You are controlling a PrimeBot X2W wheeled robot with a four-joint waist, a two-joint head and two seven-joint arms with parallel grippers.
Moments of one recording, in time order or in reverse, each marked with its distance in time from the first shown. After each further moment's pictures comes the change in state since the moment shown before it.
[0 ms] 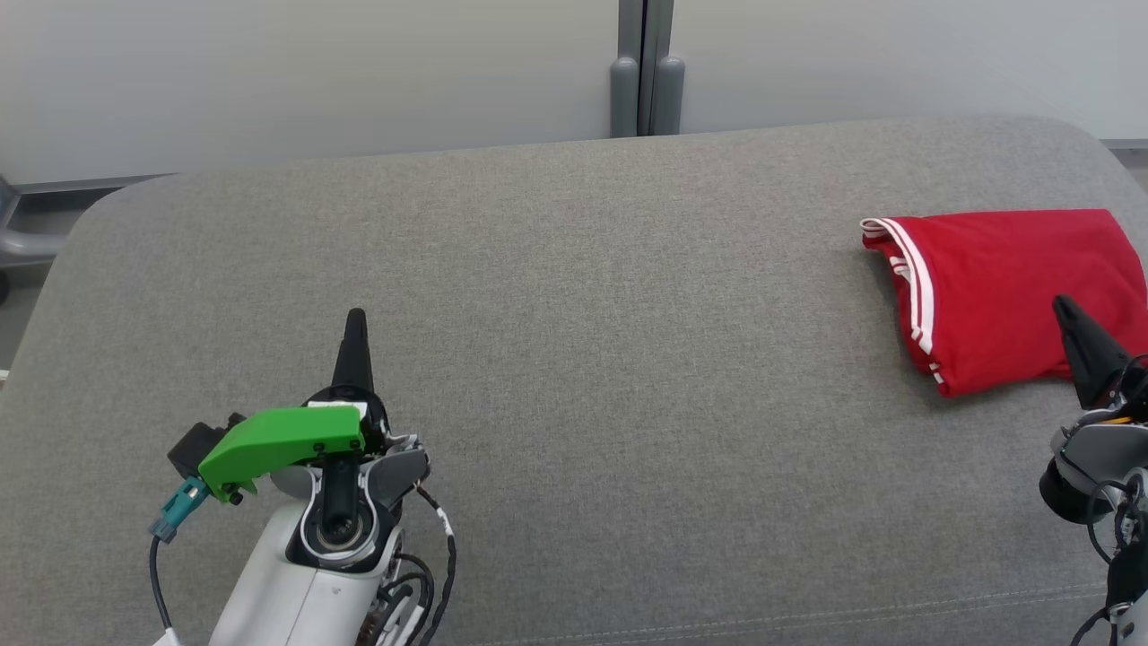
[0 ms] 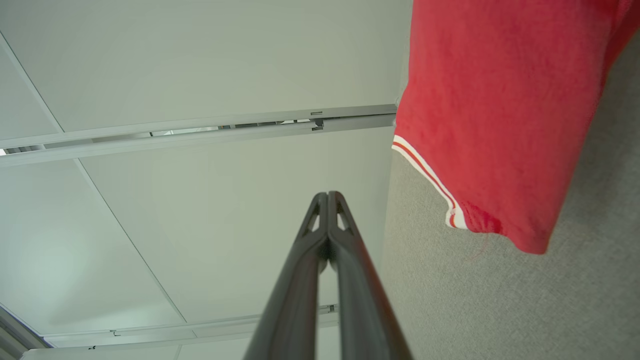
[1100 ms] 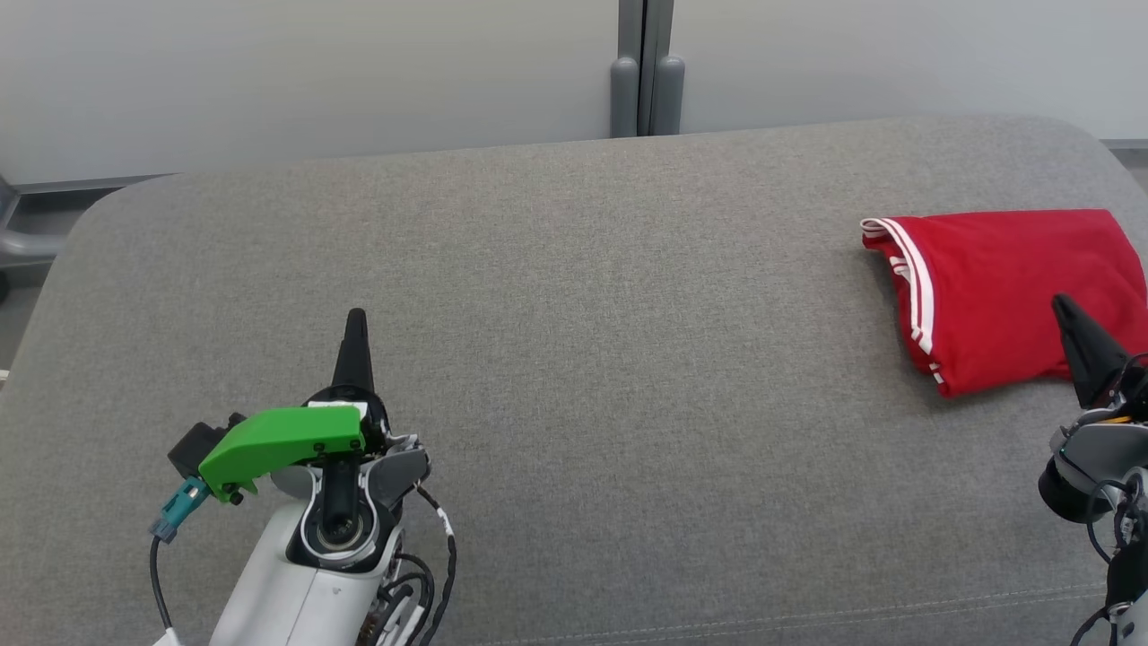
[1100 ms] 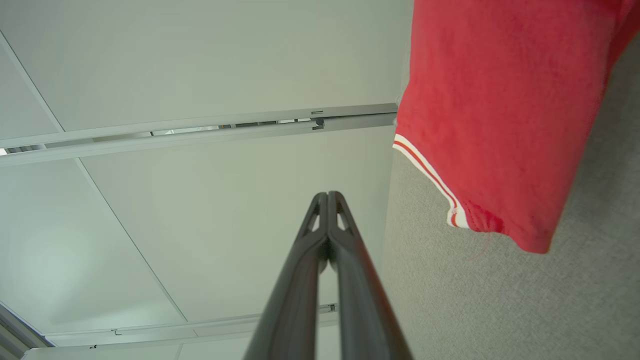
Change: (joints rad) left arm 0.000 0.000 0.000 0.000 0.000 0.000 0.000; right arm 0.000 -0.002 0.007 0.000 0.007 0.000 -0.001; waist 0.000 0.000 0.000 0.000
